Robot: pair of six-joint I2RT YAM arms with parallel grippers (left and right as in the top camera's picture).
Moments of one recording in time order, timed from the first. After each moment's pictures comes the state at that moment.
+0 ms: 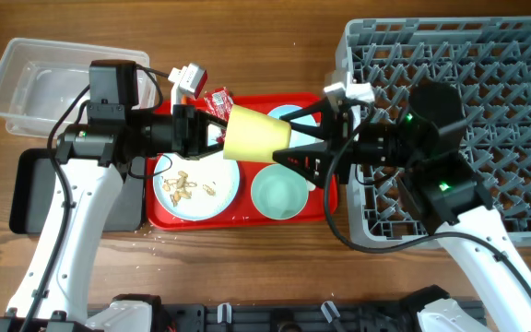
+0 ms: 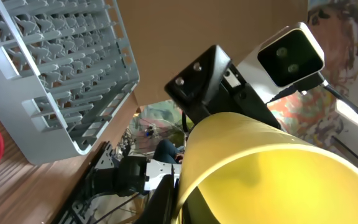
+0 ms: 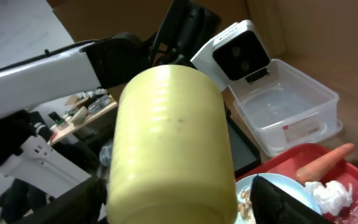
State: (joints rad) left arm -0.08 1.38 1.16 -0.68 1.48 -0.44; right arm 0.36 1.16 0.98 0.02 -1.08 0.32
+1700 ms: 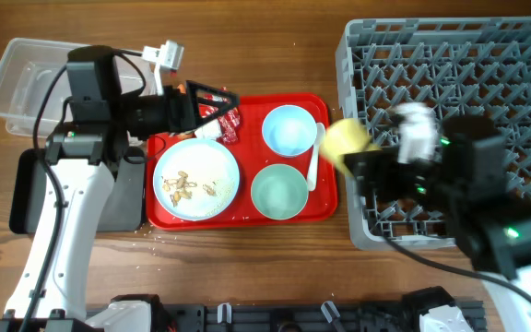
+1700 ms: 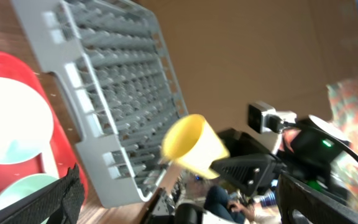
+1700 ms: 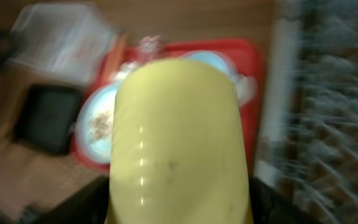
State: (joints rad) left arm -0.02 1.38 1.16 -0.46 1.23 -0.53; right arm 0.21 0.94 1.13 -1.00 -0.31 0.27
